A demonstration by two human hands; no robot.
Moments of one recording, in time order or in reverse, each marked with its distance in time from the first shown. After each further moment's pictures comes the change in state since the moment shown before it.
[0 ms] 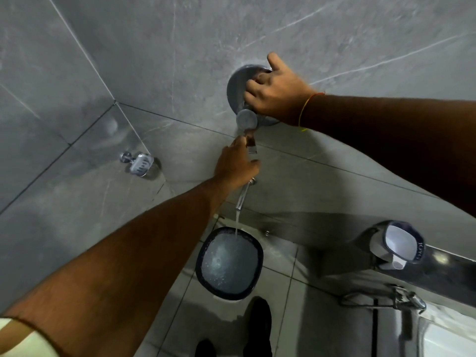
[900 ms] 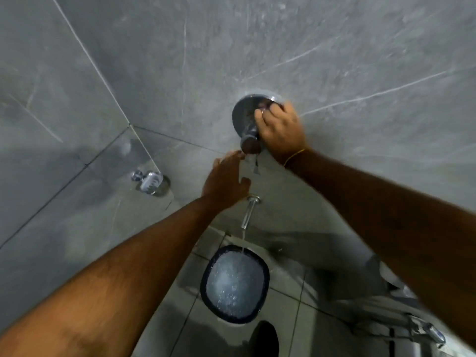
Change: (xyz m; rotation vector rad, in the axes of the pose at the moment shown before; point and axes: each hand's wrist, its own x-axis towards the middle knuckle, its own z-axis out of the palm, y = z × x) left_hand -0.010 -0.013 -0.041 0.115 0.090 0.238; right_hand 0.001 -0.030 -0.007 0.319 -0.106 0.550
